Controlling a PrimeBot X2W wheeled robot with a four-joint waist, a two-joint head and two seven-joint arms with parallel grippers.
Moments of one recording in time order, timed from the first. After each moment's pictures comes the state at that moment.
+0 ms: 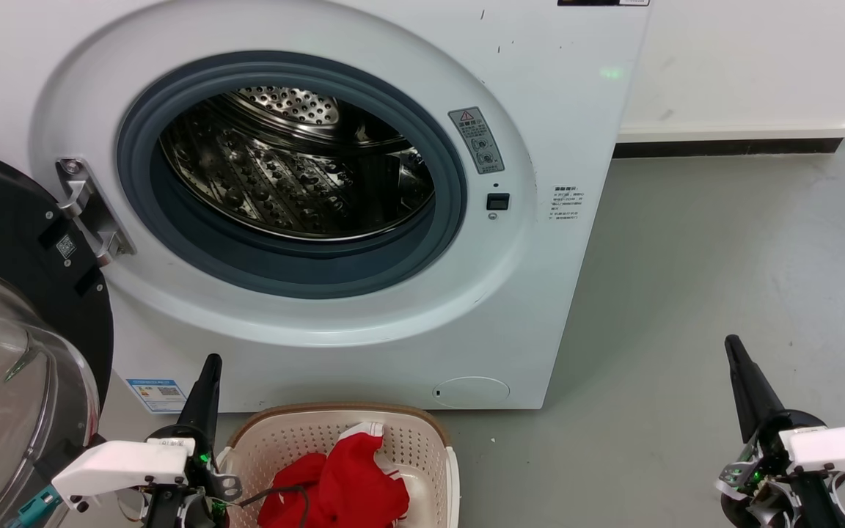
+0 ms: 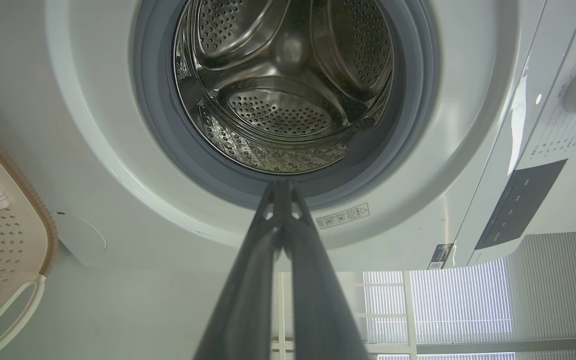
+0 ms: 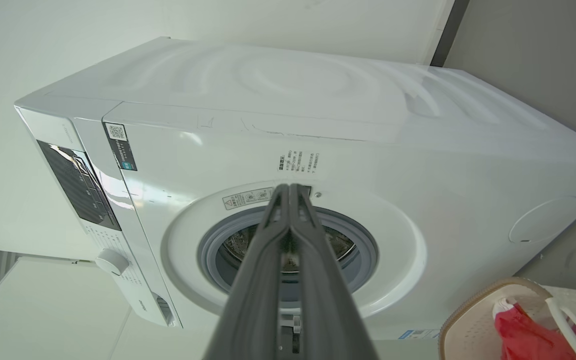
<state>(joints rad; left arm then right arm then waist) -0.09 0.06 0.10 0.24 -1.52 -0.12 0.10 -0.08 -0.08 -0.06 0.22 1.54 0.13 0.07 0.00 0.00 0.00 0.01</state>
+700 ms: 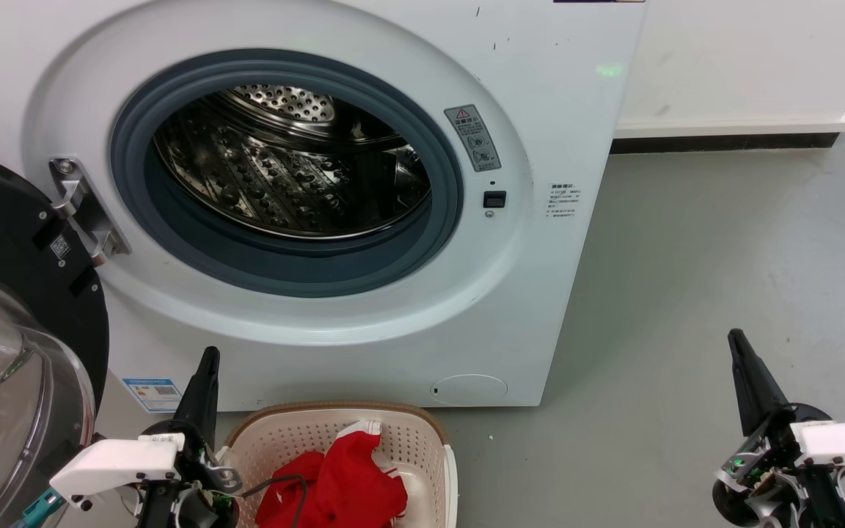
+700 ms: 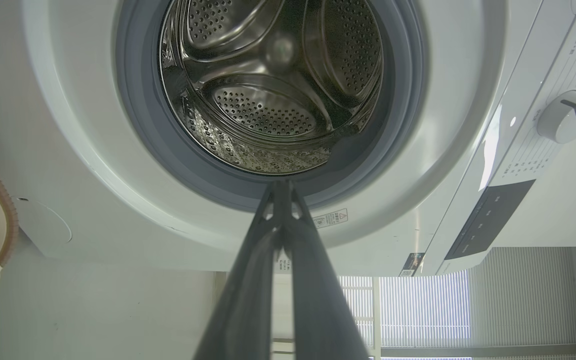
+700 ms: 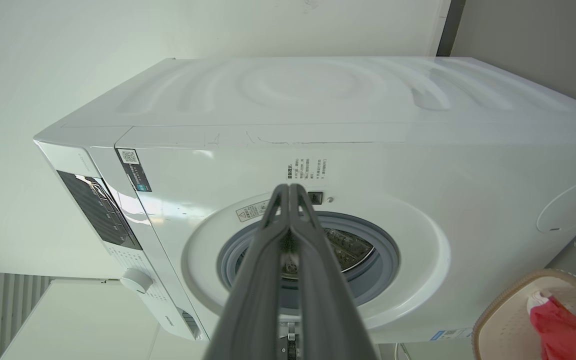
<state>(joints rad) -0.11 0.05 0.11 0.25 -1.61 -0.13 0.11 -0.10 -0.08 -0.08 0.24 1.64 0.13 0.08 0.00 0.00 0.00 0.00</state>
